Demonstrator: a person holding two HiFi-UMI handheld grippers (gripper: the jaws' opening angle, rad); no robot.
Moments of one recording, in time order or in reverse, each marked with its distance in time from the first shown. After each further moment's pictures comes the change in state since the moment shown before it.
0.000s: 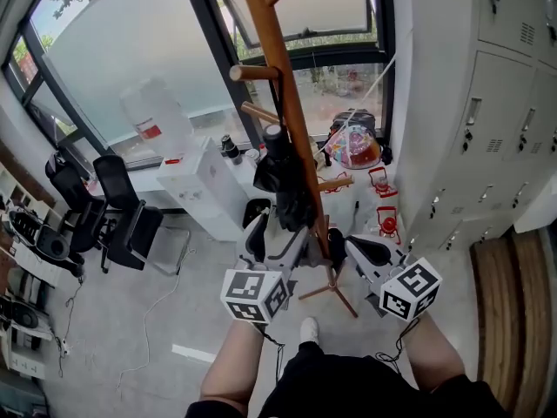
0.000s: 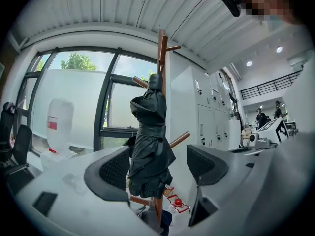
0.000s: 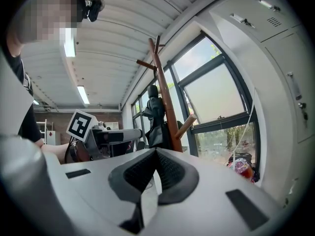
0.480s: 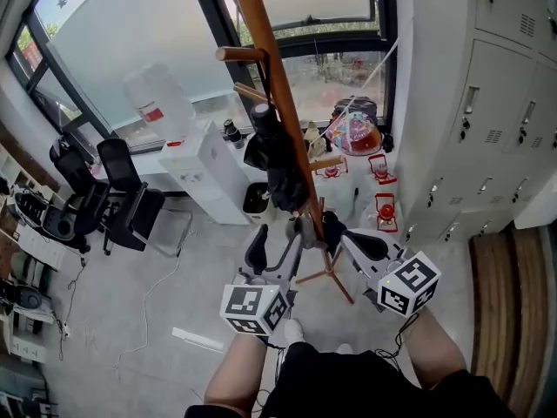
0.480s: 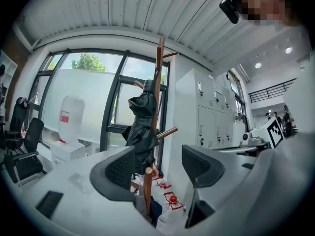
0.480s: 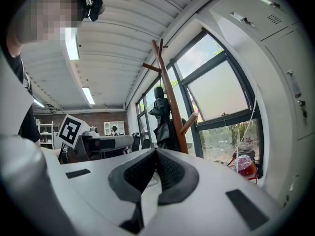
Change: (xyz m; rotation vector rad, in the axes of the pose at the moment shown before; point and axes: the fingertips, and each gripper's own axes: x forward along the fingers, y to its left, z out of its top) left arm -0.048 -0.042 -0.020 -0.055 -0.015 0.086; right arm -0.033 0.014 -0.005 0.000 0.022 0.061
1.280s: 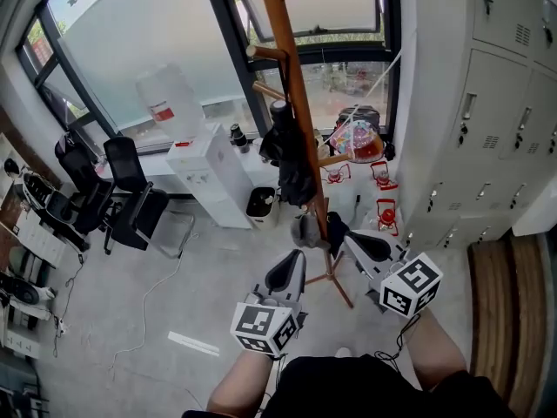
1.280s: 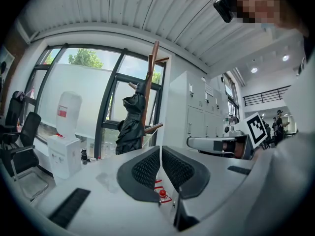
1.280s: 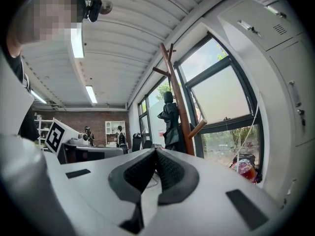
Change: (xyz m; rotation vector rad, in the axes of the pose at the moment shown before) left arm -0.057 -0.037 -0.017 -0.032 0.022 -0.070; right arm -0.012 0.033 0.009 -0.036 -0.010 0.001
